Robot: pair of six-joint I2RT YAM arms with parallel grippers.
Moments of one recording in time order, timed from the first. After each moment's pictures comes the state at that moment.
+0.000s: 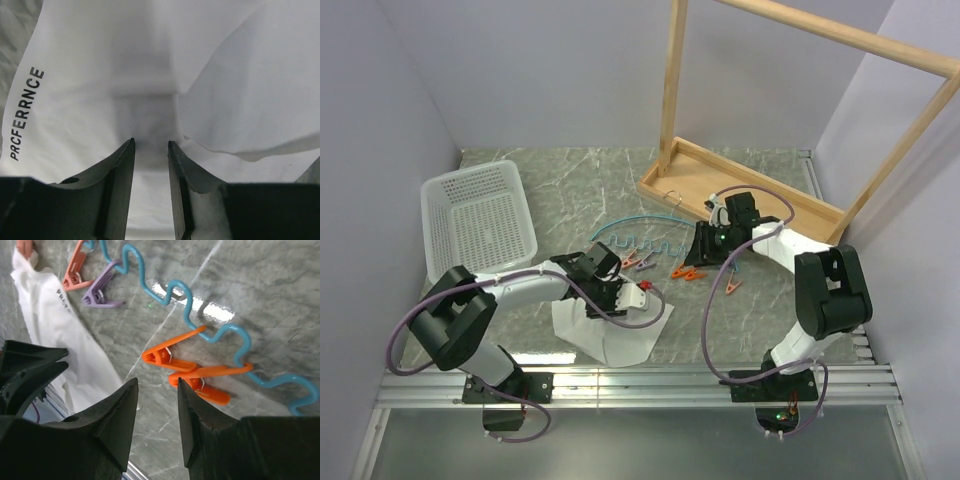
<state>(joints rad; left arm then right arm) -0.78 1.53 0.79 -0.44 0.37 0.82 0.22 1.62 0.93 -0.39 -0.58 0.26</state>
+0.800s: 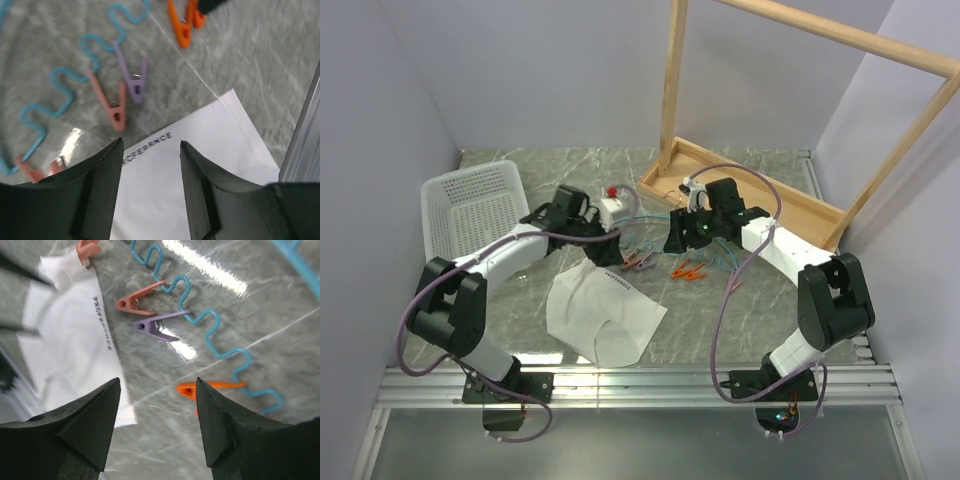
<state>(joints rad) -0.48 1.55 1.03 -0.32 0.64 0.31 0.37 1.59 1.06 -0.35 -0.52 0.17</state>
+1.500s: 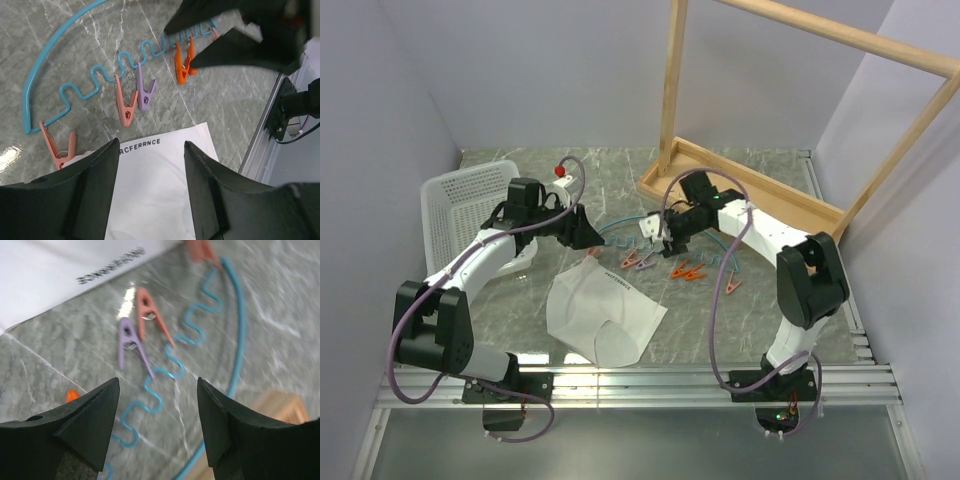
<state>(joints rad) -0.21 1.43 0.95 -0.20 0.85 -0.03 0.45 1.74 1.30 -0.62 -0.75 -1.42</state>
